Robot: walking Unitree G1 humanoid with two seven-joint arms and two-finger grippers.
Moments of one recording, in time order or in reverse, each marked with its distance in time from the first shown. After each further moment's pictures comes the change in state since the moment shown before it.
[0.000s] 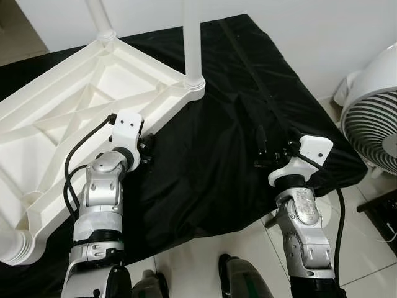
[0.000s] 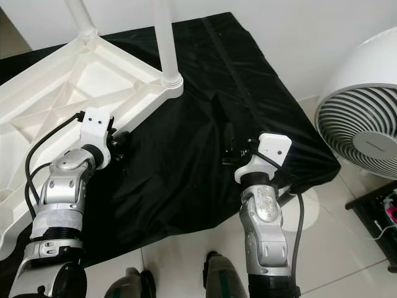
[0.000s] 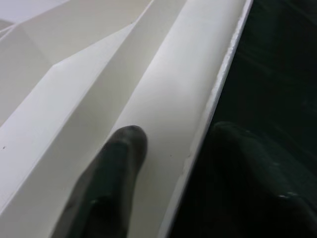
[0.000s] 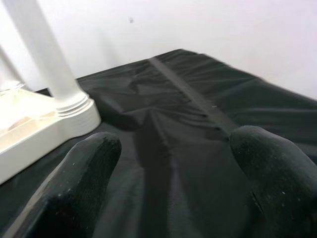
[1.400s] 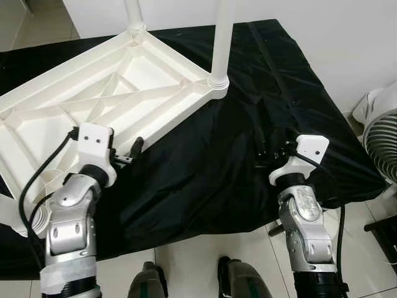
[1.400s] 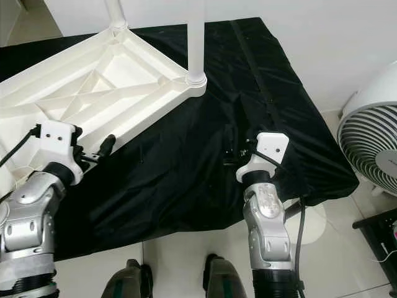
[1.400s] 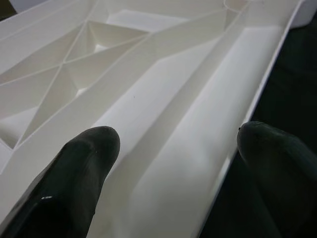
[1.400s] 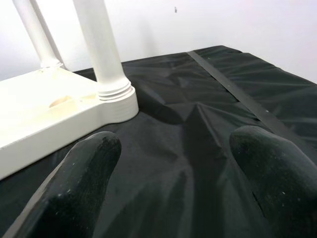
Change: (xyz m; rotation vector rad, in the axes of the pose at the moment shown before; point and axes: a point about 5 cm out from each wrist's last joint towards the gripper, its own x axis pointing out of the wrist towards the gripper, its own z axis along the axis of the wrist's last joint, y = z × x) left arm -0.067 0.020 -0.004 0.024 -0.187 0.041; right arm 0.008 -0.007 -0.005 -0.044 0.015 0.053
